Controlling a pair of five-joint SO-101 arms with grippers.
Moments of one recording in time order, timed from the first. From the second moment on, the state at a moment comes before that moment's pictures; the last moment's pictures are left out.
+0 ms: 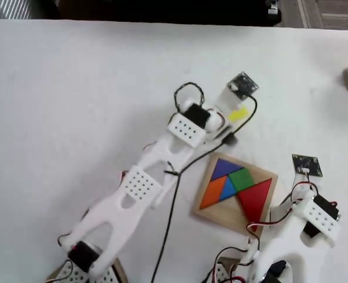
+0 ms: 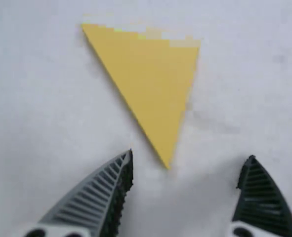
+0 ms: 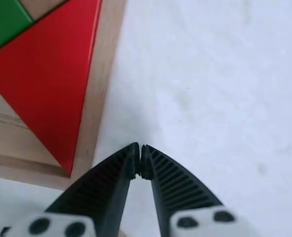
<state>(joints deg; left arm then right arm) 31.8 86.6 -94.6 80.0 -12.2 39.4 -37.1 69.1 60.7 38.9</state>
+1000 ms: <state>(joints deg) 18.9 42.0 -59.6 102.0 -12.3 39.4 -37.1 69.1 60.7 38.9</state>
